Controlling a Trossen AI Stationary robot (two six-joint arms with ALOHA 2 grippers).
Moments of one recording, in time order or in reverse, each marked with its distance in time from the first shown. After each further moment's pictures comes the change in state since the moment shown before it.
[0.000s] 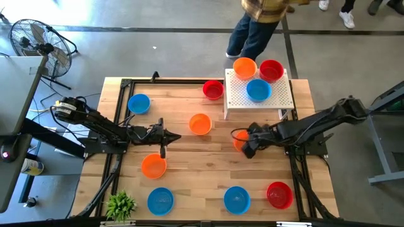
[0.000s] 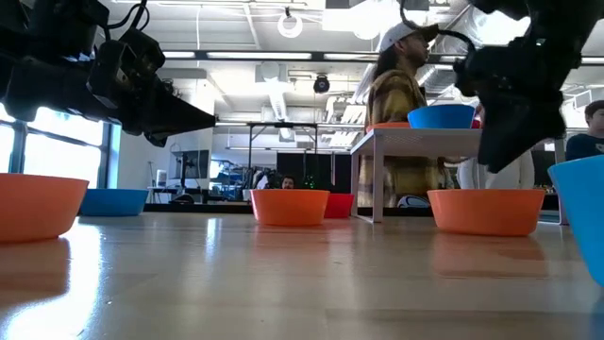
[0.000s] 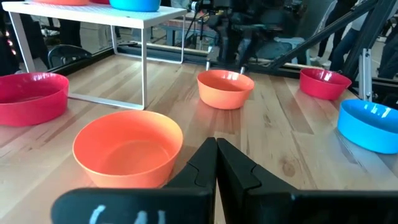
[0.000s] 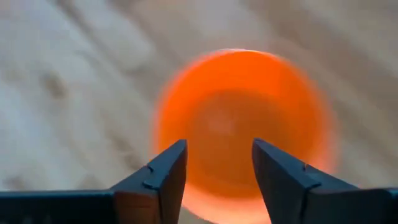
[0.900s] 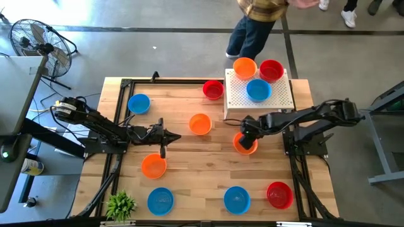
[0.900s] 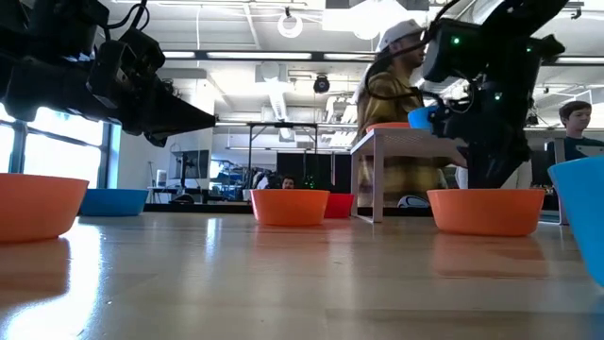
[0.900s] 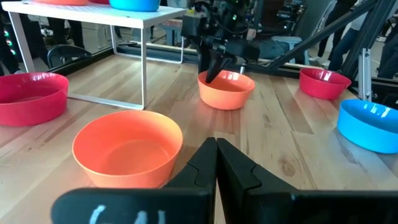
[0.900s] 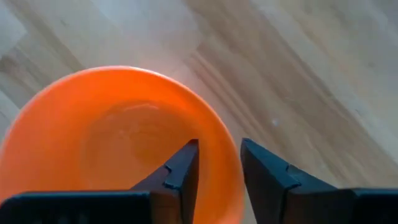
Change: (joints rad) left arm 0.000 0.000 0.000 0.000 0.001 0.000; right arm -0.274 0.188 -0.003 0.039 -0.125 -0.328
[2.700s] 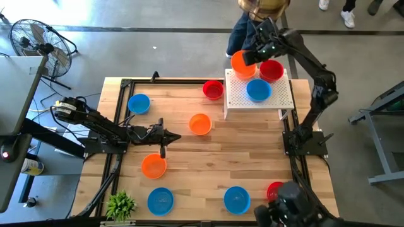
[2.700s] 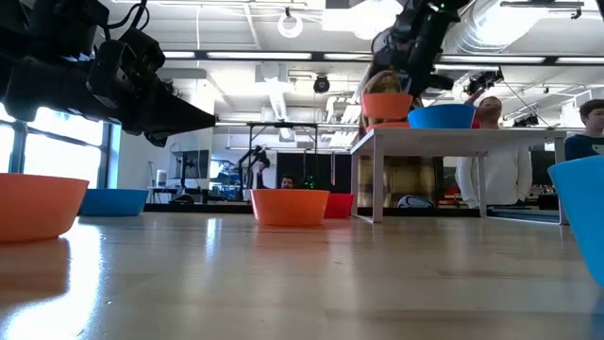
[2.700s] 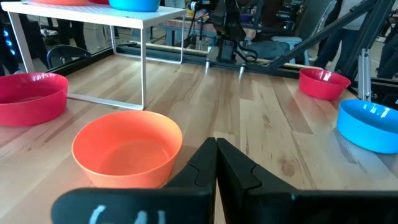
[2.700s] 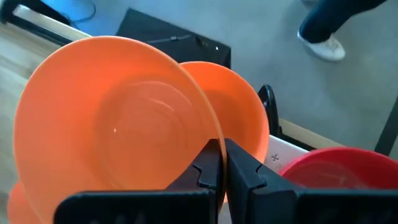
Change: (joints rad) left arm 0.000 0.000 0.000 0.000 0.001 0.000; right arm -0.935 0.377 1.198 -0.565 -0.227 -0.492
